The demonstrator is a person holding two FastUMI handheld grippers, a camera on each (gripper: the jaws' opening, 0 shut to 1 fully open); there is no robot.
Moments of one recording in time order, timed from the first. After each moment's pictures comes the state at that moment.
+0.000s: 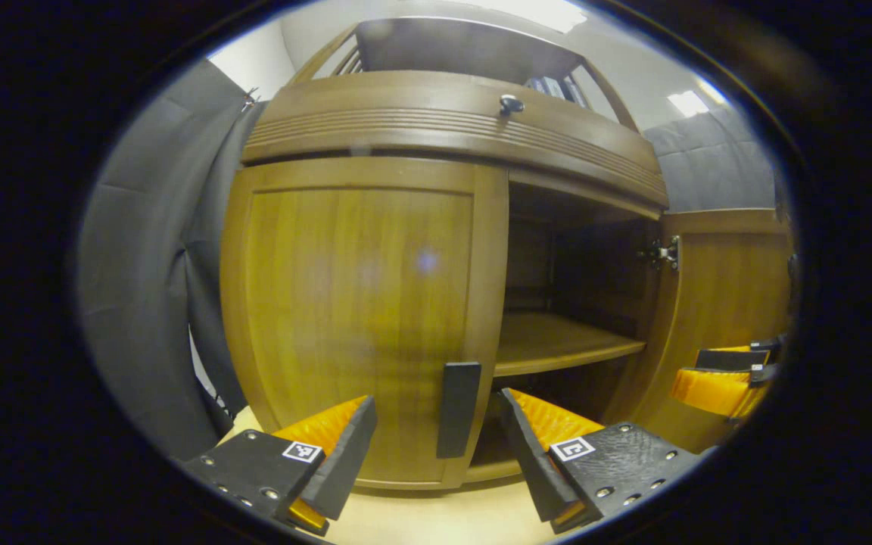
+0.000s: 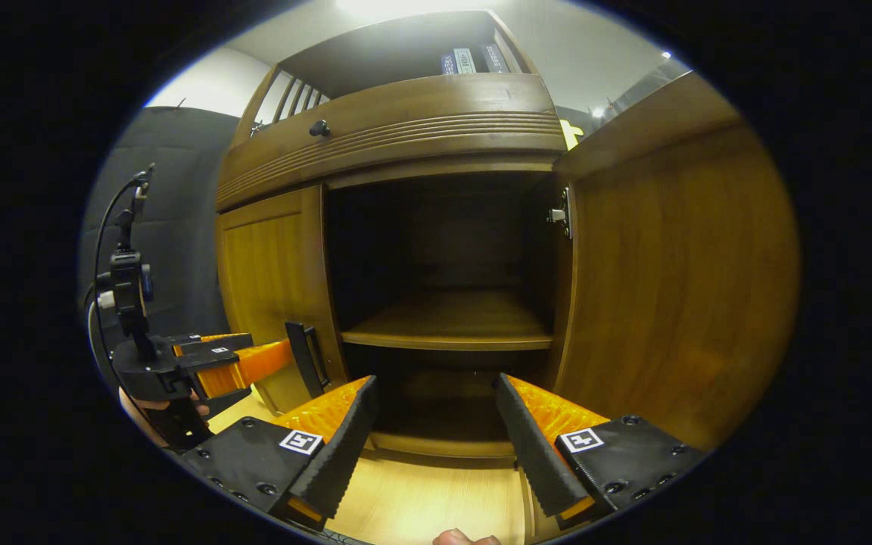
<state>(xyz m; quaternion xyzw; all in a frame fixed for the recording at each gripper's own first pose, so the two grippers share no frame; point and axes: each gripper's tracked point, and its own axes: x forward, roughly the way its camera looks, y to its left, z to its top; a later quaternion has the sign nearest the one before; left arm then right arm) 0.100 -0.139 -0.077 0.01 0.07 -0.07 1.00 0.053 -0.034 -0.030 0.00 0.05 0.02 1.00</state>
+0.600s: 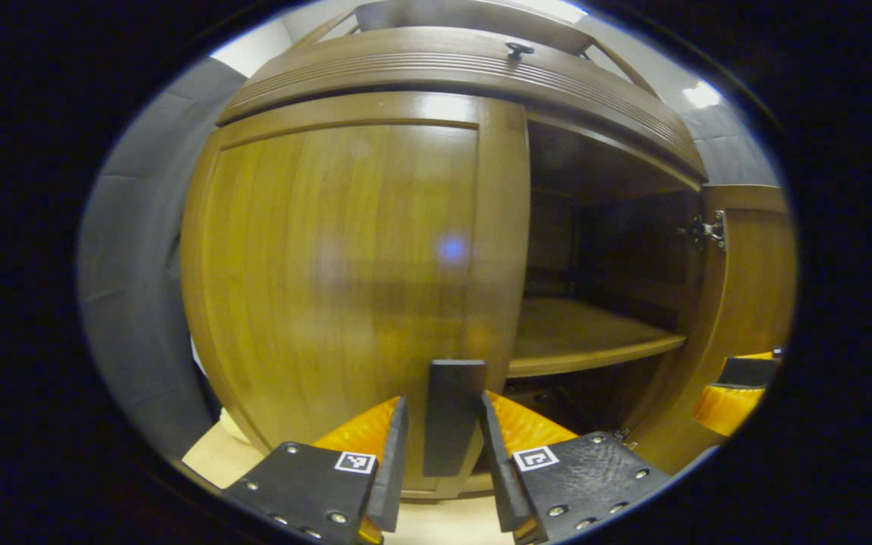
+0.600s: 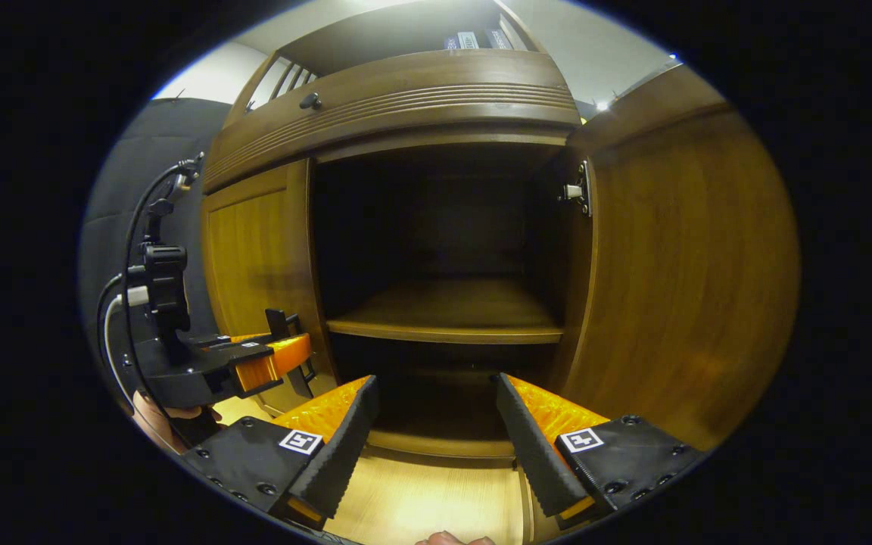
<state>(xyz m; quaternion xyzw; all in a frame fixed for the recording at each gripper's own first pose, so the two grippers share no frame) 0.108 -0.152 -0.083 0.01 0.09 -0.06 0.99 0.082 -0.035 -0.046 0.00 0.07 0.01 1.00</state>
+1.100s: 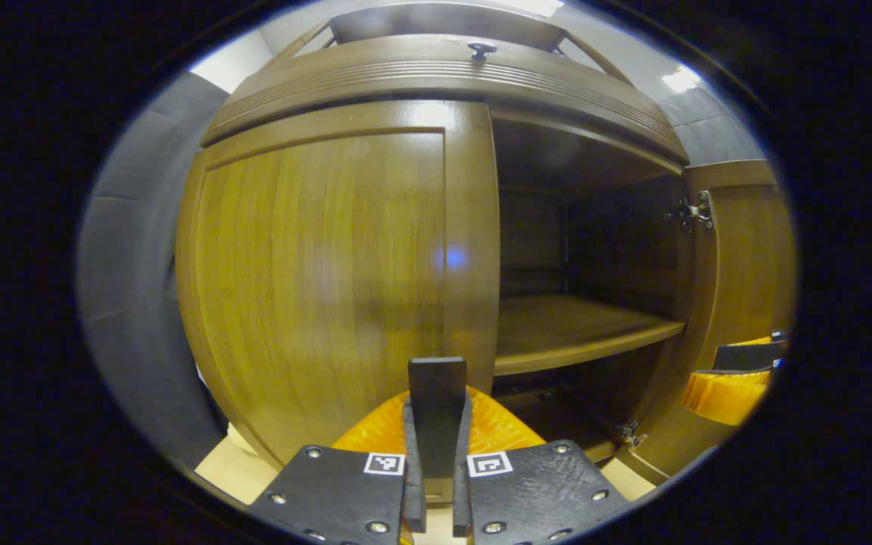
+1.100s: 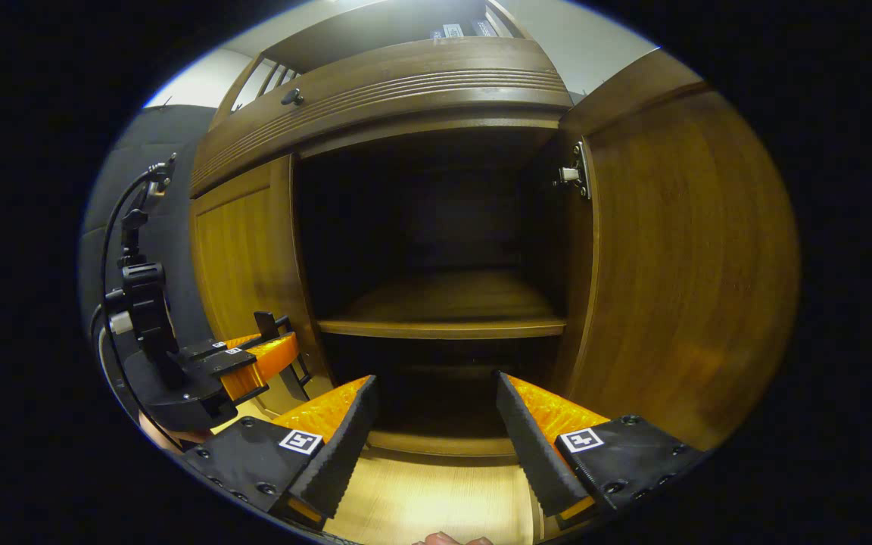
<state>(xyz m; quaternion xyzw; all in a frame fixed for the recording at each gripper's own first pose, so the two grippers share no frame) 0.107 -0.154 -0.083 0.04 0.08 -0.05 0.99 0.094 -0.036 -0.051 0.02 0.08 0.01 1.00</state>
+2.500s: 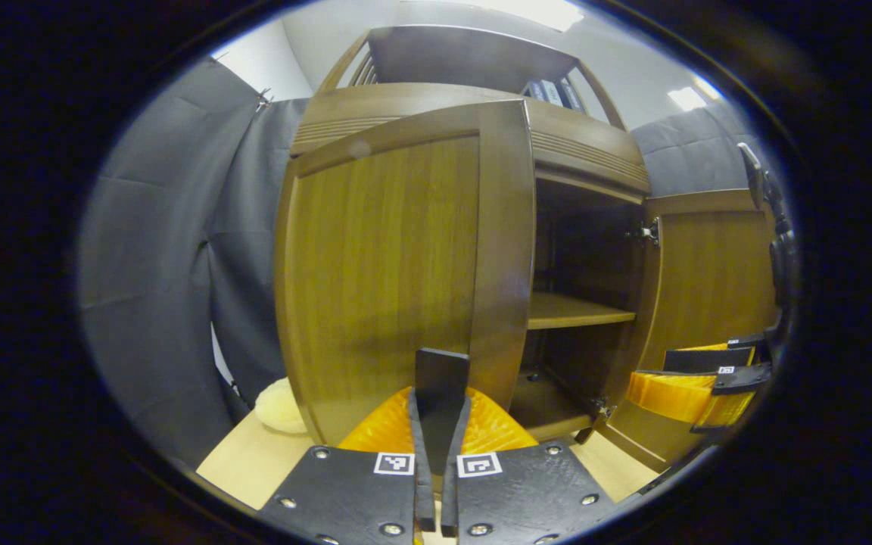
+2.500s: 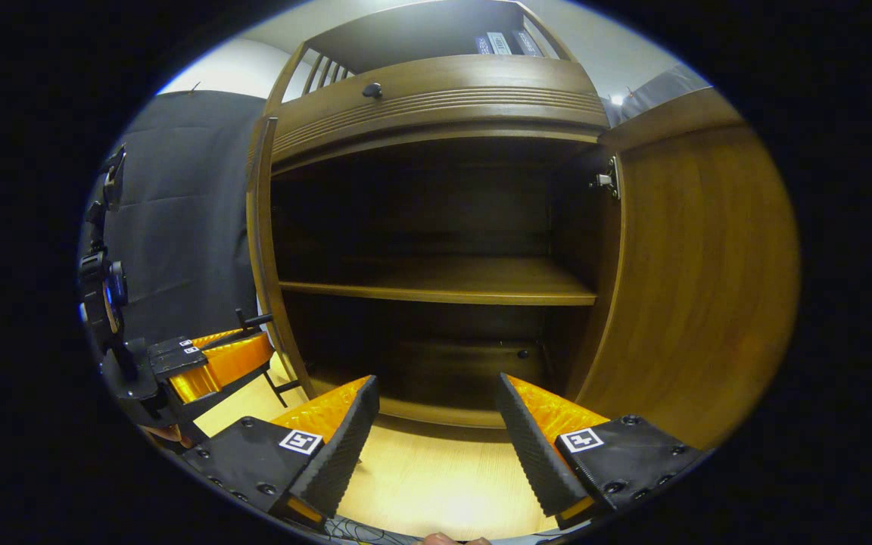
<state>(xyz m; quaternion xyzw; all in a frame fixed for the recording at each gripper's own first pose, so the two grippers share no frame) 0.095 -0.150 -0.077 0.01 0.07 -0.06 1.00 0.036 0.022 -0.072 -0.01 0.09 0.04 0.99</state>
